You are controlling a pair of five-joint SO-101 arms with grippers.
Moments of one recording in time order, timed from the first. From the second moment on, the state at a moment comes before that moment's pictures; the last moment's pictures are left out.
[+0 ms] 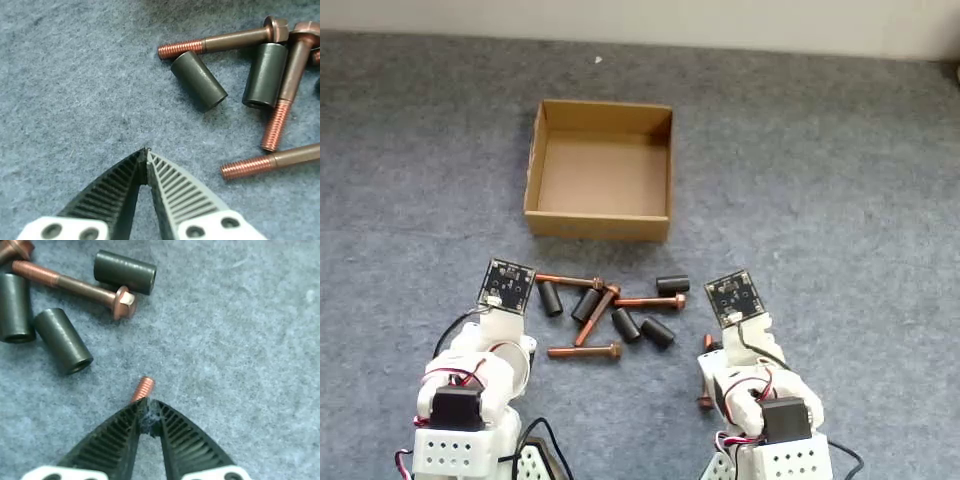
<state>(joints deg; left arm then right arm) -3.1 -103.7 96.0 75.2 -6.2 -13.9 -104.1 95.9 71.5 16.2</state>
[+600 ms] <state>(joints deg) -7.0 -103.7 88.2 69.2 -15.3 -4.9 -104.3 91.6 63.9 16.2</state>
